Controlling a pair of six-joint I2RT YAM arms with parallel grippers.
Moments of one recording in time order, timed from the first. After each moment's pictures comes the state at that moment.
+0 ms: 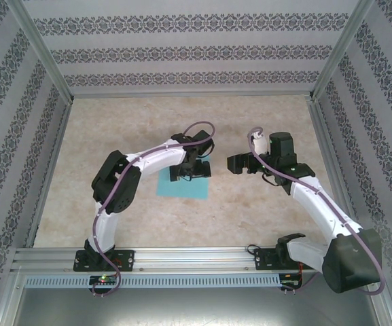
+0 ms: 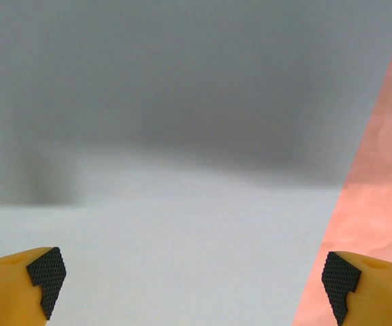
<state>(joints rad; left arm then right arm) -0.71 2.04 1.59 -0.96 -0.03 -0.83 0.22 1.12 0.76 -0.33 -0.50 0.16</state>
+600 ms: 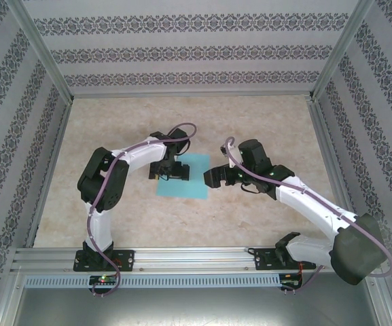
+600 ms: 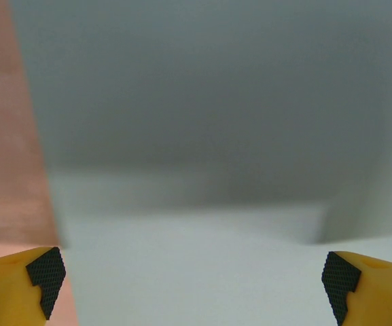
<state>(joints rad) -0.55 1.98 1.39 -0.92 0.03 -0.54 0.54 1.19 0.79 -0.35 -0.39 0.33</state>
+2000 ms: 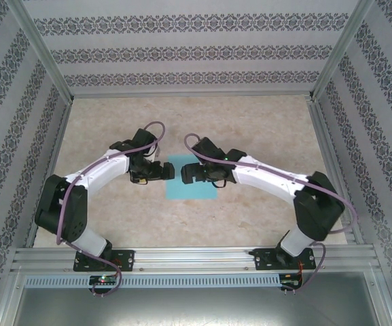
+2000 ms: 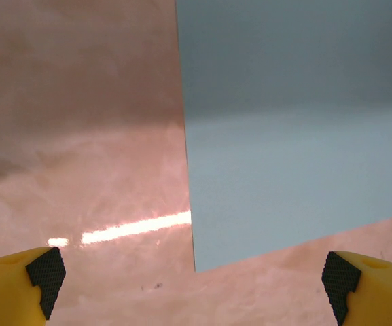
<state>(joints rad) -0.37 1.54 1.02 -0.74 0.26 -0.43 0.80 1.64 1.17 -0.60 0.03 0.62</state>
